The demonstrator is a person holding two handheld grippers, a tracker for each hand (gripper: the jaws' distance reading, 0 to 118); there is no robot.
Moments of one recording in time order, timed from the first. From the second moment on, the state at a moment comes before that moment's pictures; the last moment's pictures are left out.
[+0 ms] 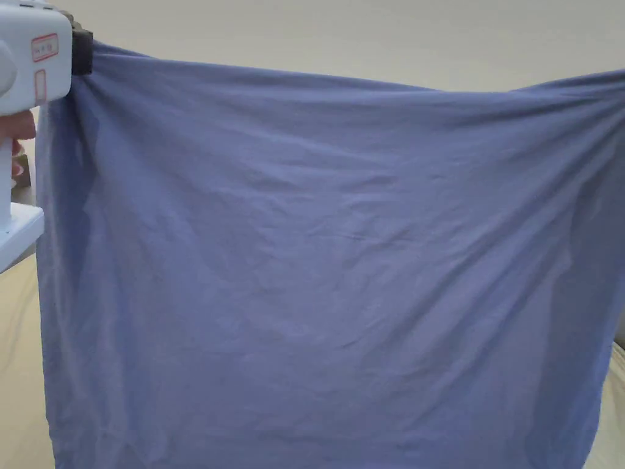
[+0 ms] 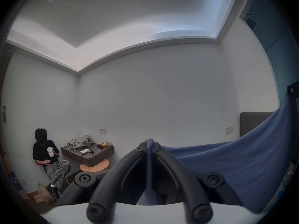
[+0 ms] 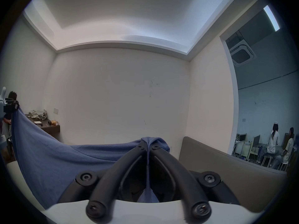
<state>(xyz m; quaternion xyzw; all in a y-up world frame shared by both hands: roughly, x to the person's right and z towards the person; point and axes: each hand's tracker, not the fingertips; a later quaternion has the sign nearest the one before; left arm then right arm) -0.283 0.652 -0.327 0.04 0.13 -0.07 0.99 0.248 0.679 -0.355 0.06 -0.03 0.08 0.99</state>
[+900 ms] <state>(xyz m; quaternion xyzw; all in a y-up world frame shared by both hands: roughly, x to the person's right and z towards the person) -0.286 0.641 -0.601 -0.06 0.17 -0.10 0.98 0.220 0.642 -0.607 0.00 -0.07 0.14 0.99</state>
